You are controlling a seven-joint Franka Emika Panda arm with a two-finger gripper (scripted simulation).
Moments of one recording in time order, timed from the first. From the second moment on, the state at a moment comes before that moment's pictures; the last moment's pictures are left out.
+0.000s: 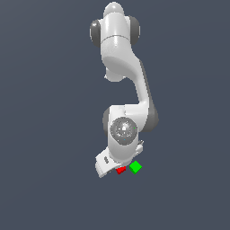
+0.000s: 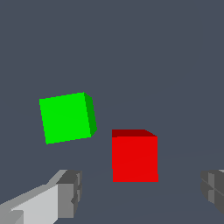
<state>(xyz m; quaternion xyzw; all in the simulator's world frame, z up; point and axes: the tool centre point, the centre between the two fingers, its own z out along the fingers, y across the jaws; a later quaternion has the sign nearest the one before) 0.150 0.022 0.071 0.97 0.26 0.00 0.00</state>
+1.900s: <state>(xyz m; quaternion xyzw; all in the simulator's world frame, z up) 0.154 0.024 0.019 0.96 0.27 0.00 0.00</state>
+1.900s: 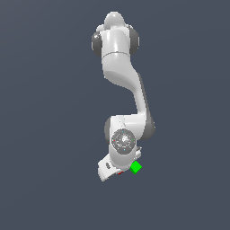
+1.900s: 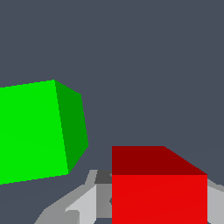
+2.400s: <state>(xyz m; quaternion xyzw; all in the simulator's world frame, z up) 0.152 0.024 0.034 0.96 0.27 0.00 0.00</state>
